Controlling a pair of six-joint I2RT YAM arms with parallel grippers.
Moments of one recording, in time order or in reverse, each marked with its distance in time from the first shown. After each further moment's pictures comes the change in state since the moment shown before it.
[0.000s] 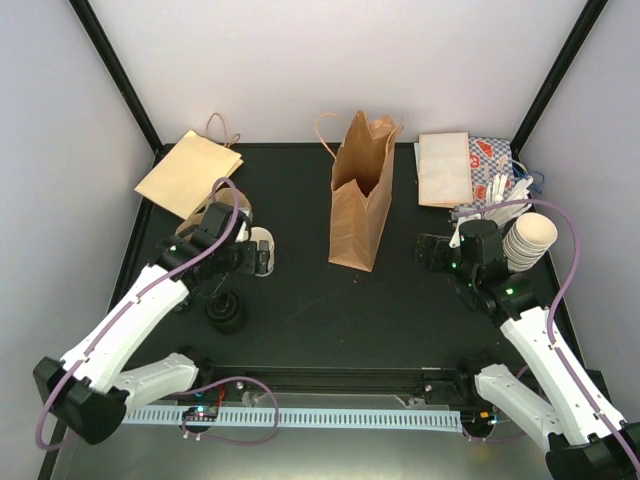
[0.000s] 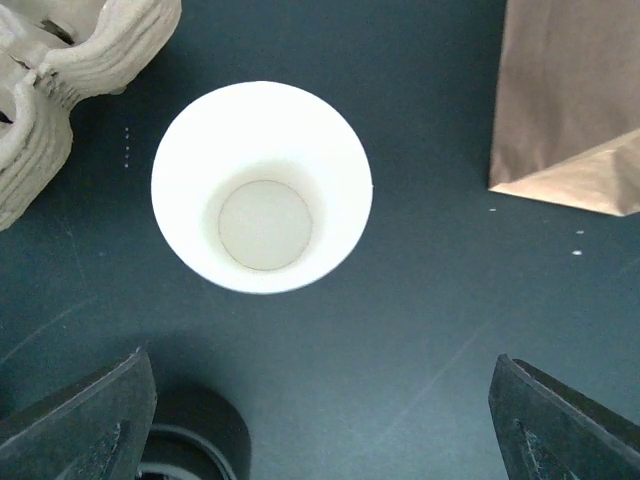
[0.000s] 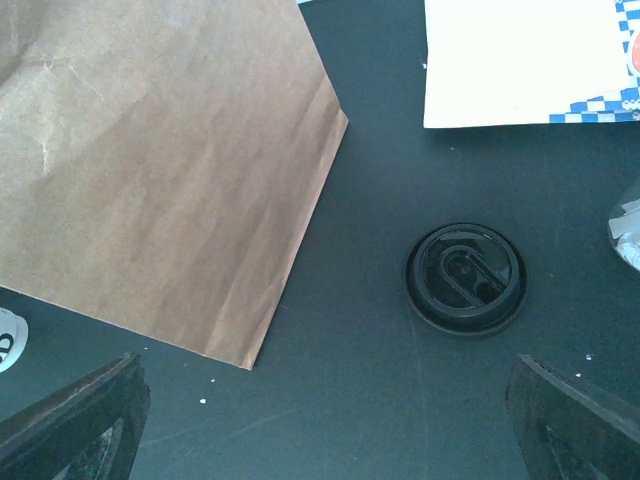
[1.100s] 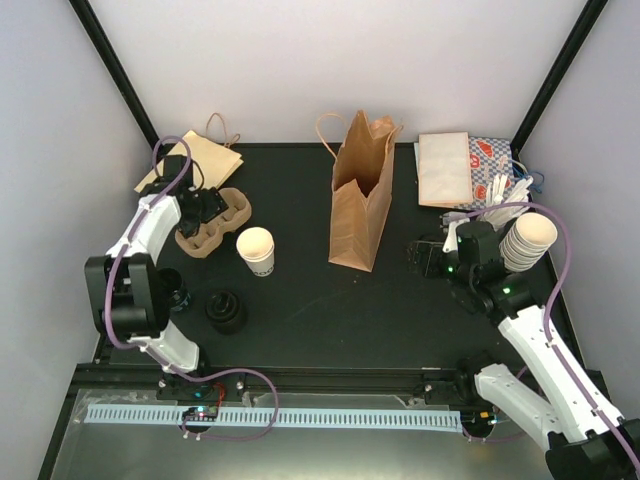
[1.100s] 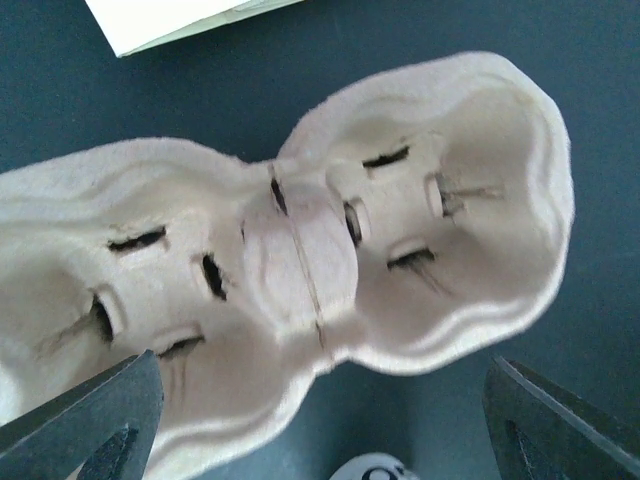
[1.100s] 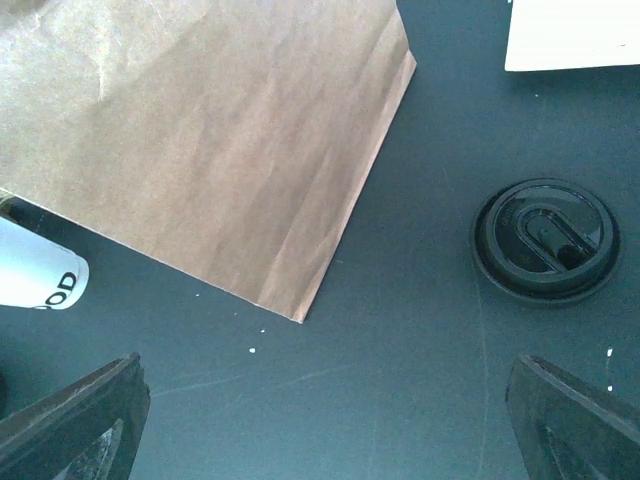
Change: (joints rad) left arm 0.571 0.564 0.197 0.225 0.156 -0.147; right arm 0.000 0.018 -0.020 -0.009 -0.154 0.003
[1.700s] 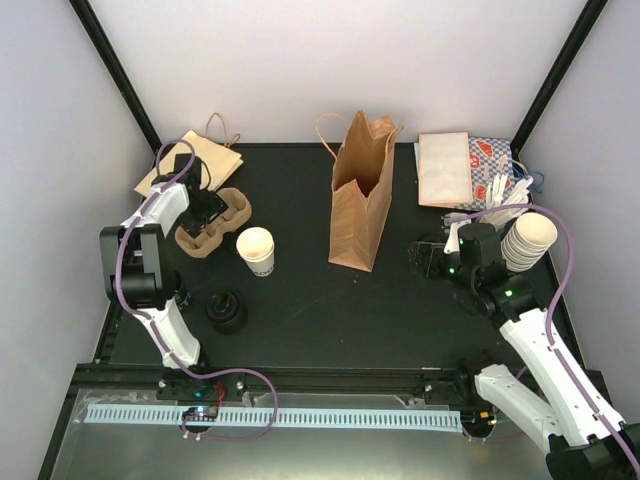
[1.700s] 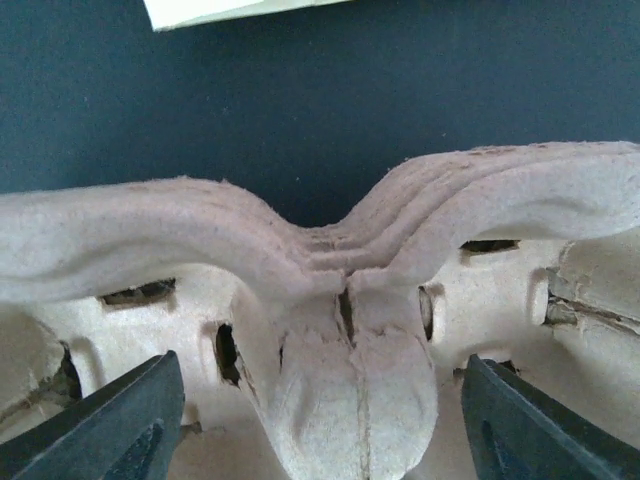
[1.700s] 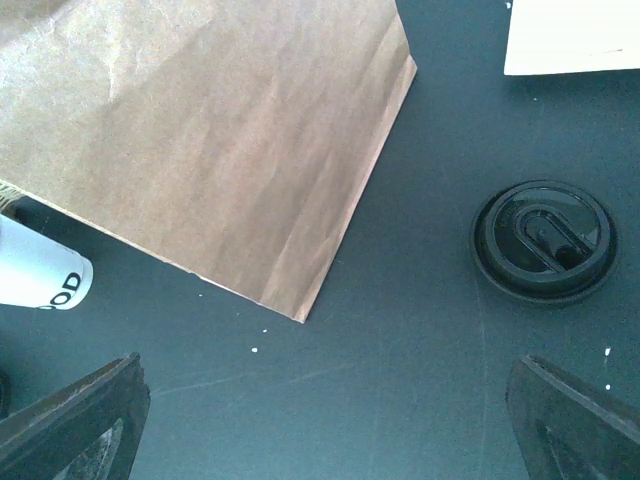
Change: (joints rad) left arm 0.011 0.249 0.126 -0.024 -0.060 -0.180; right arm 0.000 -0.031 -0.004 -0.008 0.000 0.000
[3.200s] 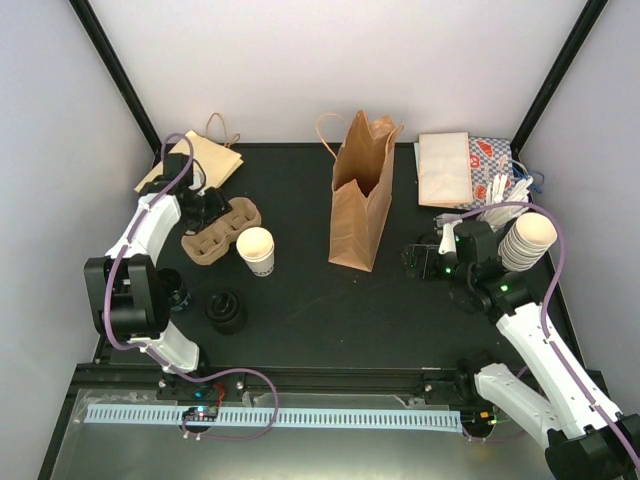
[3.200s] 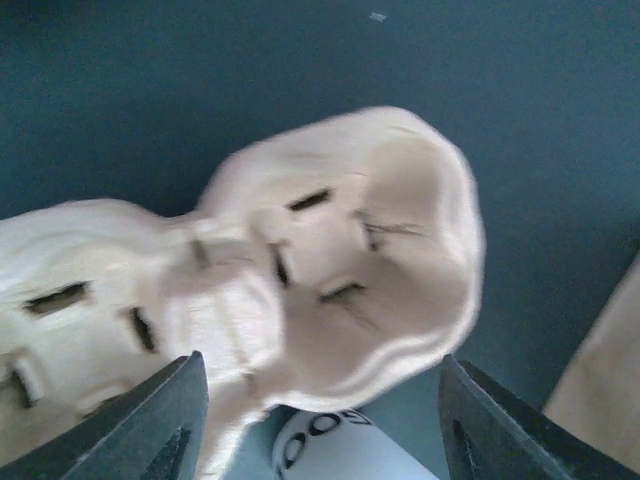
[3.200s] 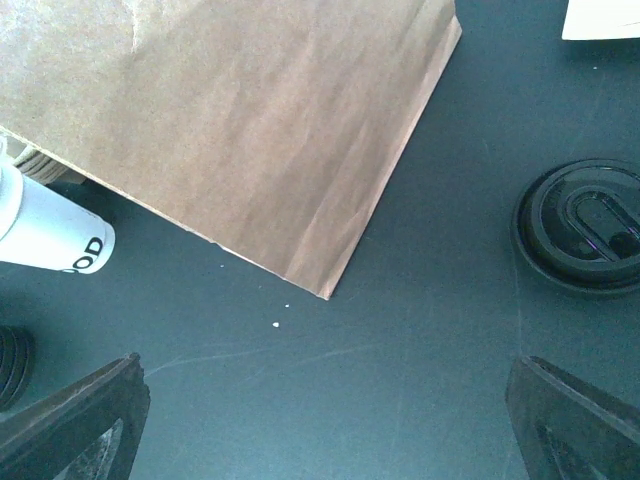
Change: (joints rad) left arm -0.008 -0.211 -0.087 -0.006 0.195 0.209; right arm 0.000 0.041 -0.002 0.001 -0.081 -0.024
